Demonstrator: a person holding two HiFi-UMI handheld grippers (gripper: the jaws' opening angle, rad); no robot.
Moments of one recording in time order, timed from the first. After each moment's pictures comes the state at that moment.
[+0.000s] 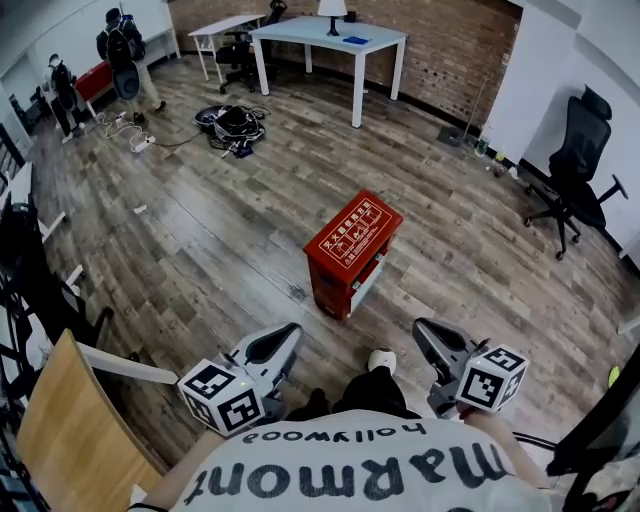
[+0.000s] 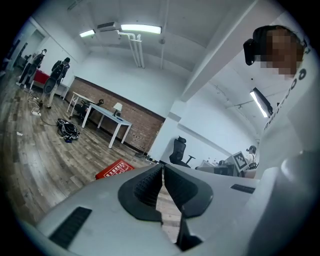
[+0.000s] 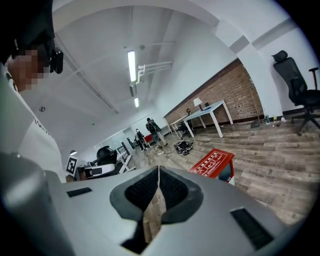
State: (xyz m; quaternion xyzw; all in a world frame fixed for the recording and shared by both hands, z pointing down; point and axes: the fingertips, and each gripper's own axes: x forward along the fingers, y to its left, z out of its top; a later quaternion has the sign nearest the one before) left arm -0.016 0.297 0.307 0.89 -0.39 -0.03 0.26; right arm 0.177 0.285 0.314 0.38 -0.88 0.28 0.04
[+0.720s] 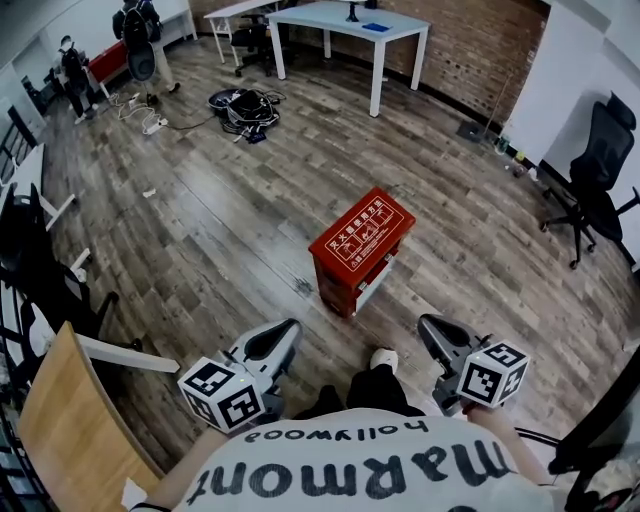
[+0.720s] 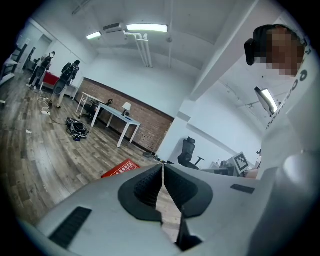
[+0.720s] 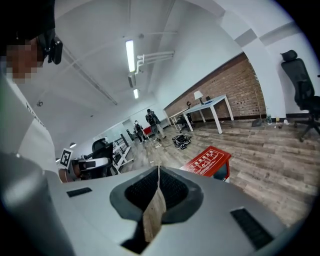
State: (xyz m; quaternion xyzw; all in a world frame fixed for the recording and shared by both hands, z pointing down) left arm -0.011 0.248 0.319 0.86 -0.43 -0.03 0.27; right arm 0.197 0.221 0.339 0.37 -0.88 0.29 0.09
